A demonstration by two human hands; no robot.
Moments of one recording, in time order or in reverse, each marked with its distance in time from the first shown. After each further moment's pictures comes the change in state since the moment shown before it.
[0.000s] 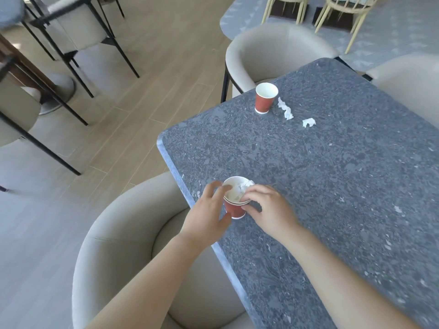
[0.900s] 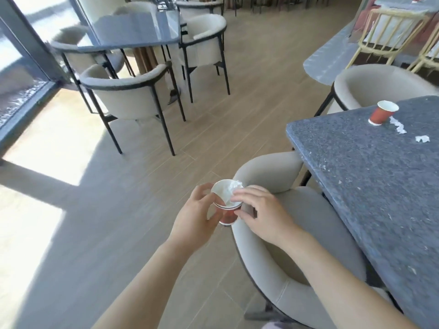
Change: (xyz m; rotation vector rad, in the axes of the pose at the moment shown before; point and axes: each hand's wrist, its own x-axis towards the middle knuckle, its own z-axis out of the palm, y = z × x) left_hand -0.403 -0.192 -0.169 -0.073 0.432 -0.195; right_hand -0.147 -0.384 0.182 0.103 -0.114 -0.421
